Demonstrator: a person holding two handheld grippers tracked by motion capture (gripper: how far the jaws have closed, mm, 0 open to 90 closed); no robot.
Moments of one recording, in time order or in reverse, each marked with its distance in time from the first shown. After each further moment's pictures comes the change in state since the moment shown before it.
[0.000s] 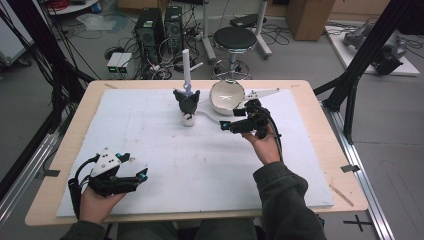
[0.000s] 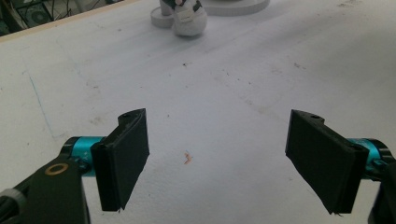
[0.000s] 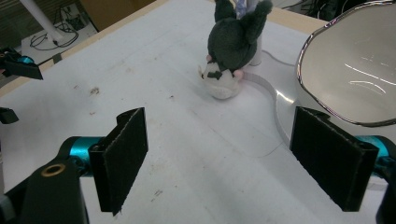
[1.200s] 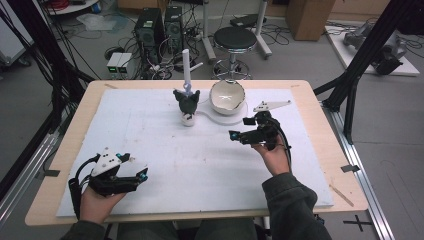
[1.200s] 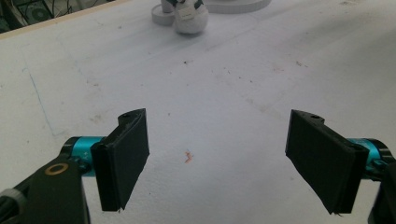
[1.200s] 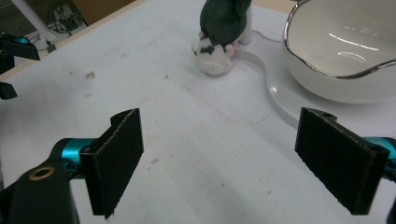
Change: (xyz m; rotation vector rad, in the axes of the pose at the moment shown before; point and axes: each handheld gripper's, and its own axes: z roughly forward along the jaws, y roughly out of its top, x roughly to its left) left arm 0.000 0.000 0.001 0.011 0.001 -0.002; right arm -0.001 -0.033 -0.020 -0.003 -0.030 0.015
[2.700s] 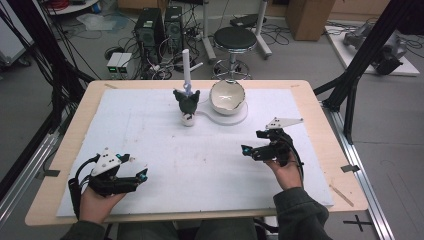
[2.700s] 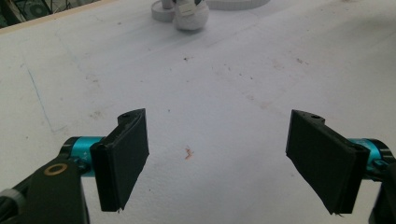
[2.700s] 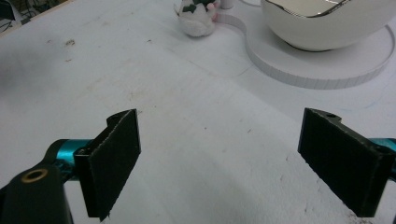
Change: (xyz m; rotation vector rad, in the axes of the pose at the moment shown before) left arm 0.001 -0.001 0.000 0.009 0.000 -0.006; right arm 0.000 -0.047 -0.025 0.011 -0.071 -0.012
